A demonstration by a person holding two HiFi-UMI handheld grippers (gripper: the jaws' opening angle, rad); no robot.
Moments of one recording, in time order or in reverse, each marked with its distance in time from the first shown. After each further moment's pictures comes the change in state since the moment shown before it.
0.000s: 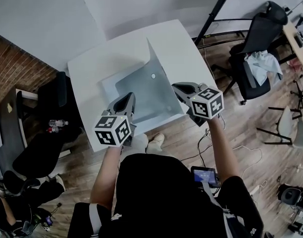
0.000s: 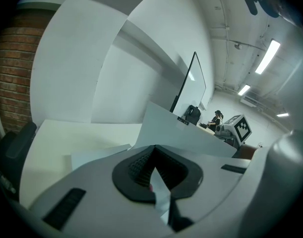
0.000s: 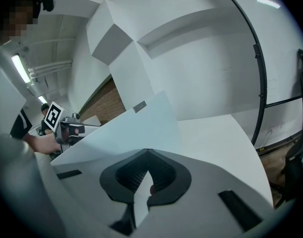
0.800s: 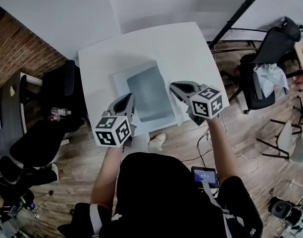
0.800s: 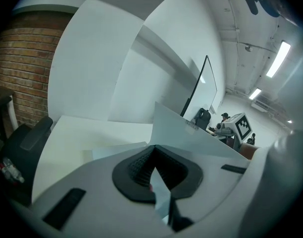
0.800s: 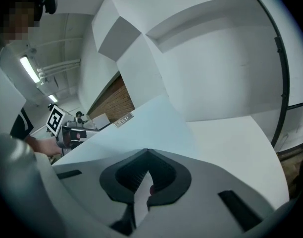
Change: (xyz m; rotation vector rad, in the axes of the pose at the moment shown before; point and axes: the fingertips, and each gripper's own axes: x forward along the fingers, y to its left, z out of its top) left arm -0.031 0.056 -0.009 -0.068 -0.020 0.100; right arm 0.060 0.033 0.018 -0.043 0.025 0.110
